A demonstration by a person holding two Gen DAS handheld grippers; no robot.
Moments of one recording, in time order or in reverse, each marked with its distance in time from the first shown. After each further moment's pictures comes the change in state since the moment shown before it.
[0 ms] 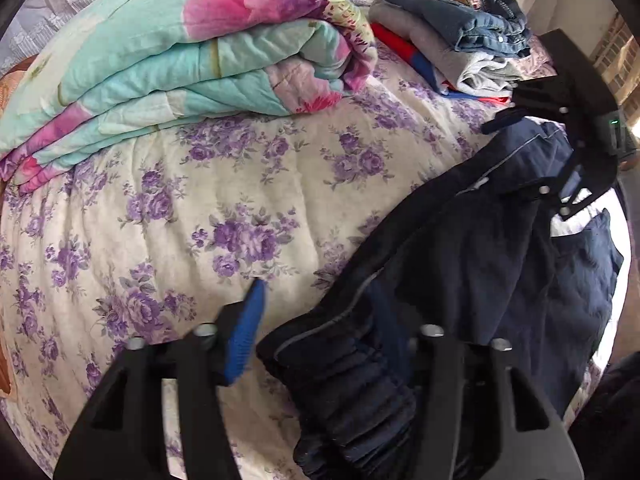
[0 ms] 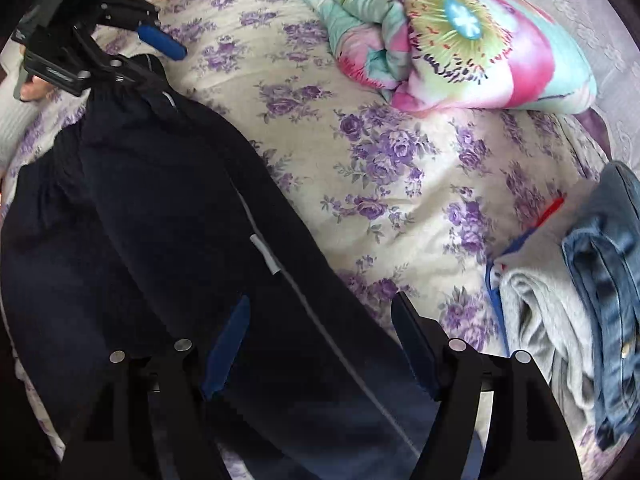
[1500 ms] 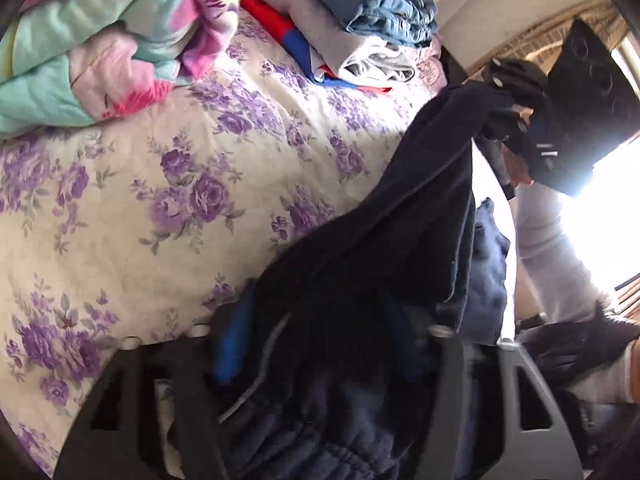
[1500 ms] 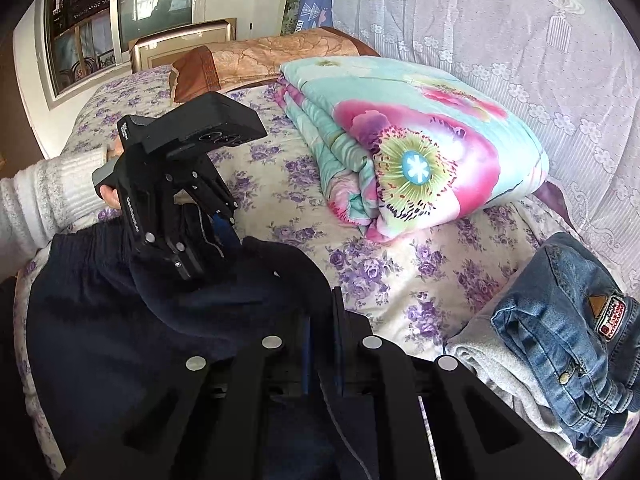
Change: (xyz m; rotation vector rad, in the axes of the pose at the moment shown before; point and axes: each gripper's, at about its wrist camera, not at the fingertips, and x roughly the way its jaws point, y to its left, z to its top) left arm 0.058 -0.028 0.046 0.092 0.055 -0.500; right arm -0.088 0.006 -0.002 0.032 -0.399 -0.044
